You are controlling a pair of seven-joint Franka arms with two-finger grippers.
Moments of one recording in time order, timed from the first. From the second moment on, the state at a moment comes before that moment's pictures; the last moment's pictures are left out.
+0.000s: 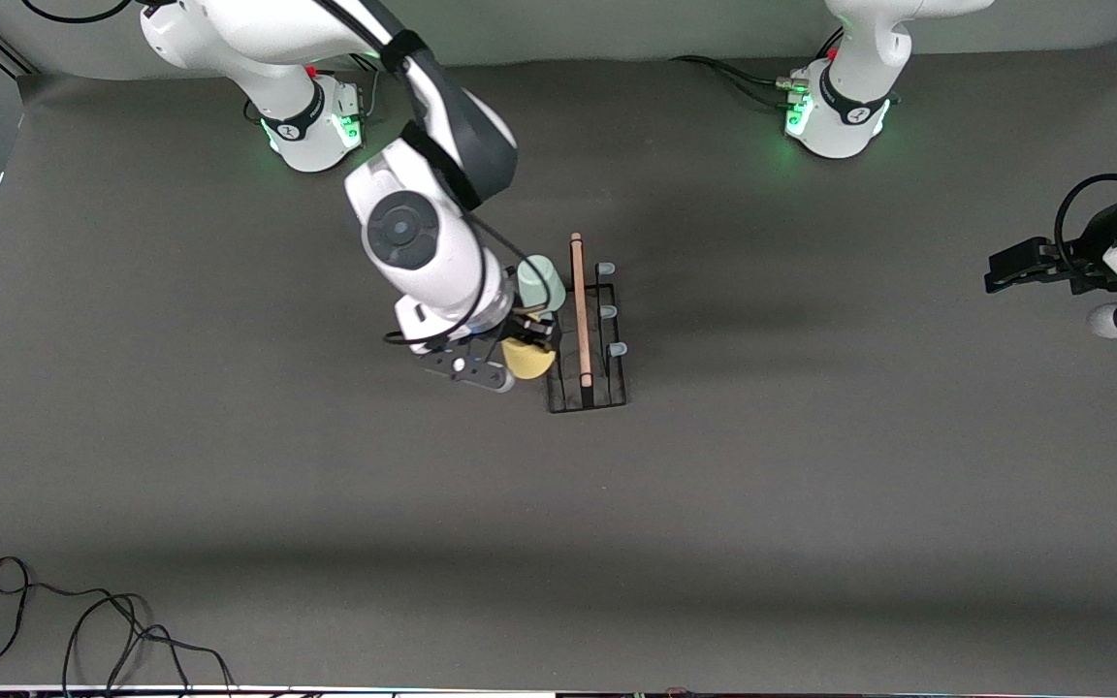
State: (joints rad) left arm 0.01 0.07 -0.01 -1.57 -0.04 1.51 0.02; right arm 0.73 0.50 -0.09 -1.50 0.26 2.05 0.90
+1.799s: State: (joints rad) left arm 0.00 0.04 -0.01 -1.56 -0.01 1.57 0.02; right arm 0.68 0.51 -0.12 -1.38 0.17 1.86 0.83
